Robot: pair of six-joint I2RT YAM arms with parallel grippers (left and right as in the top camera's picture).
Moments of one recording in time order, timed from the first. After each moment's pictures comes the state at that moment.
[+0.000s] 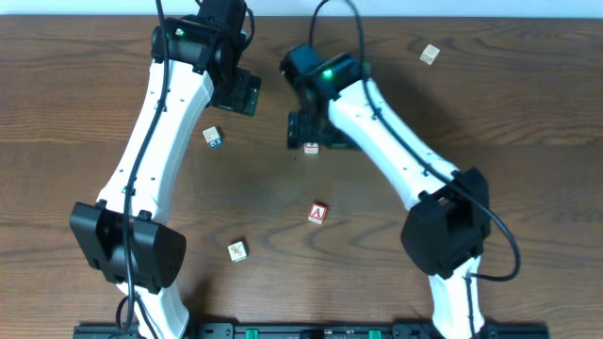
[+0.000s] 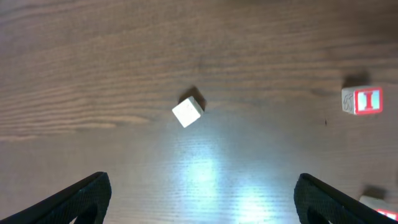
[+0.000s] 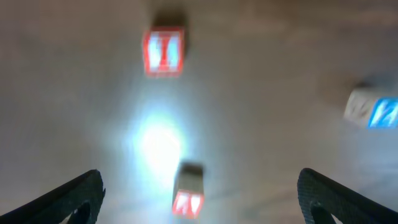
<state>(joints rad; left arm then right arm) -0.28 1.93 2.01 -1.36 -0.16 -0.04 0.63 2.15 2.00 -1.40 0.08 0.66</state>
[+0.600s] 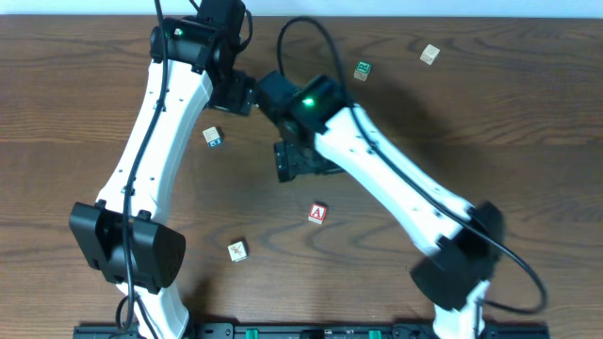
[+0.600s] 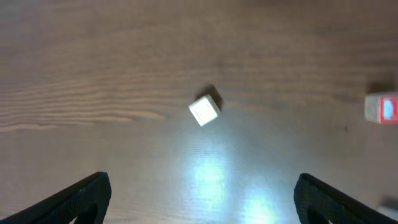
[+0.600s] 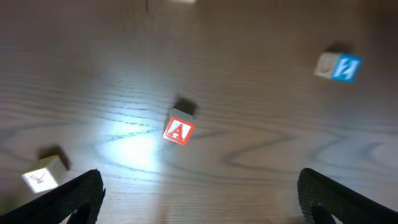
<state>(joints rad) -0.27 1.92 2.01 -1.35 -0.24 -0.07 0.76 1.98 2.00 -1.55 0.16 0.63</state>
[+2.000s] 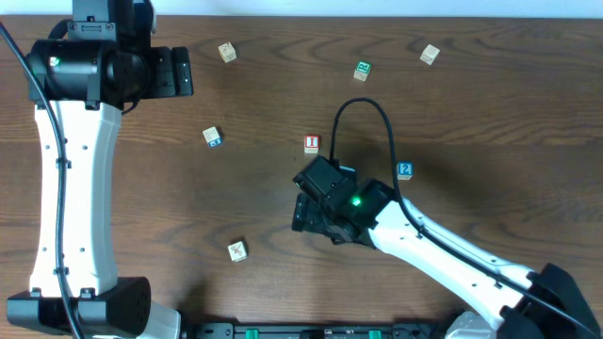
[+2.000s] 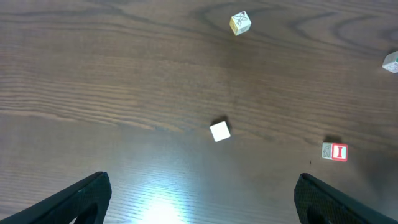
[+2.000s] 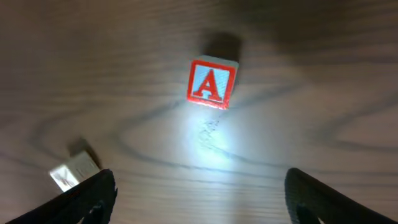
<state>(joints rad) -0.03 1.68 2.00 -1.33 -0.04 -0.10 0.82 1.54 1.05 -0.81 -0.03 1.05</state>
